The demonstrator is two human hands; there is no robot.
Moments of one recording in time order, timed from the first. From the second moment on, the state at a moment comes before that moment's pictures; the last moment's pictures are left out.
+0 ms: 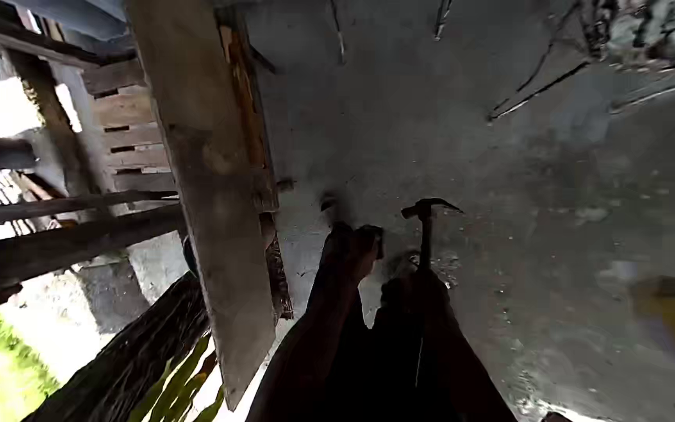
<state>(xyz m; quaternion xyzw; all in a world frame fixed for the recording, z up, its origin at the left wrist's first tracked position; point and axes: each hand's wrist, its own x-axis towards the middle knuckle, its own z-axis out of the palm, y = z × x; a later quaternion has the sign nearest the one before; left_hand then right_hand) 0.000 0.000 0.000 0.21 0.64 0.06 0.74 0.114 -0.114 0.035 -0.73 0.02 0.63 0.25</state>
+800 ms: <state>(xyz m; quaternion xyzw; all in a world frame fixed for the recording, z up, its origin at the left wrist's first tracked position) 0.015 -0.161 0.020 0.18 0.62 0.24 0.73 0.137 -0.207 0.007 -0.73 -0.23 0.62 0.16</state>
